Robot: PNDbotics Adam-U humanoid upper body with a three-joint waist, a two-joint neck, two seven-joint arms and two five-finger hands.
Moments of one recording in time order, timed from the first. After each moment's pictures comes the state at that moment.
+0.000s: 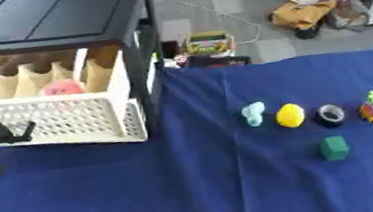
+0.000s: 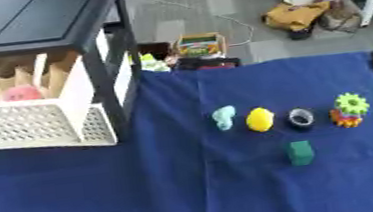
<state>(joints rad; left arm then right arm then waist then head) -0.86 1.00 -0.27 -1.75 -0.54 0.04 -0.80 -0.37 -0.45 -0.17 -1.98 0.32 -0.01 -0.49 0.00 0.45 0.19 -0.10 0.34</state>
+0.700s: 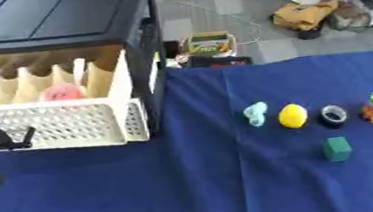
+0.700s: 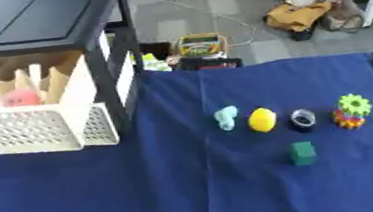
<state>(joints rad) -0.82 1.02 -0.26 -1.78 -0.54 0.04 -0.81 -0.37 -0.45 -0.17 -1.98 0.32 -0.01 -0.50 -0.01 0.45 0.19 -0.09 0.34</state>
